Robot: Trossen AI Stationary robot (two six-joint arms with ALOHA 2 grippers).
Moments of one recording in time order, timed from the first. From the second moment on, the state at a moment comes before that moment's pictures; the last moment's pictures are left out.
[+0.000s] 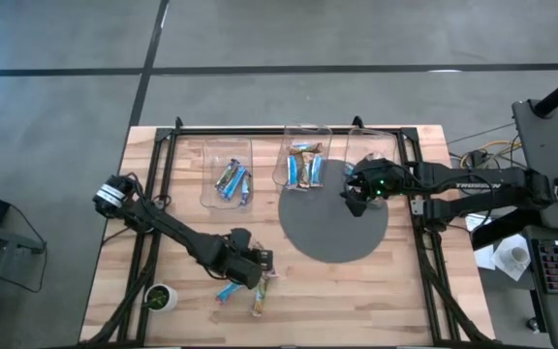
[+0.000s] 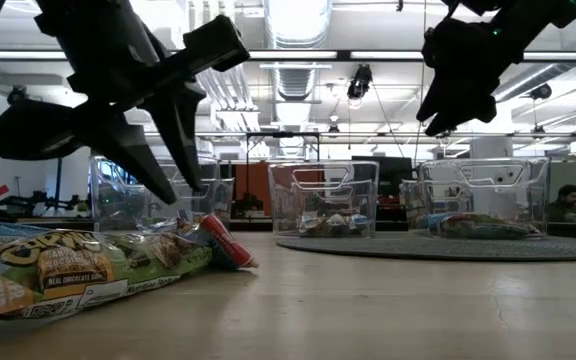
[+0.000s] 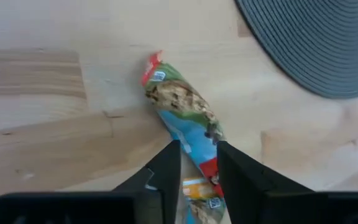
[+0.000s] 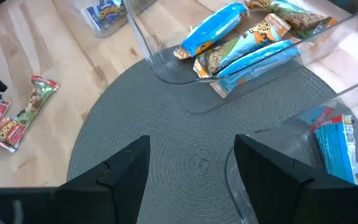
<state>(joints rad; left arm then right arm) -0.47 1.73 1.13 -0.56 -0.39 -1.88 -0.14 0.99 0.73 -0.54 0.14 0.52</state>
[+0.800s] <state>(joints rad) -0.40 1.75 1.09 -0.49 -0.30 -1.87 -0.14 0.99 0.73 -0.51 0.16 0.49</state>
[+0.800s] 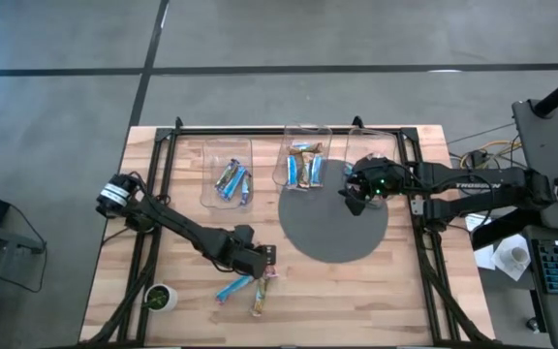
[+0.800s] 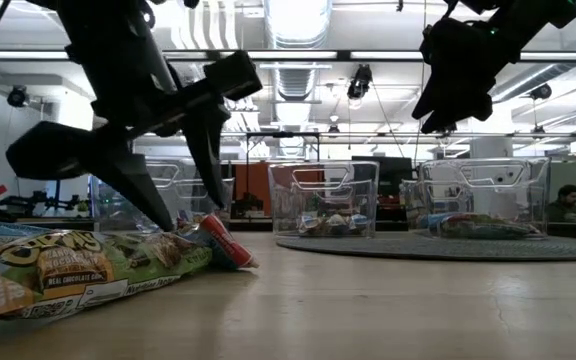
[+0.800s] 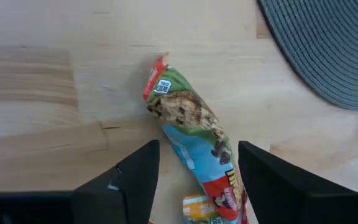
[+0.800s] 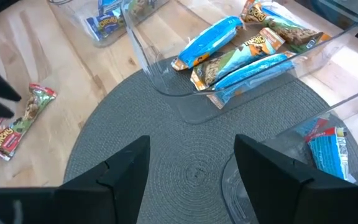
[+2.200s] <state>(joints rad) -0.37 1.82 1.09 -0.46 -0.42 -1.79 0.04 0.99 0.71 -0.50 0.13 0.71</state>
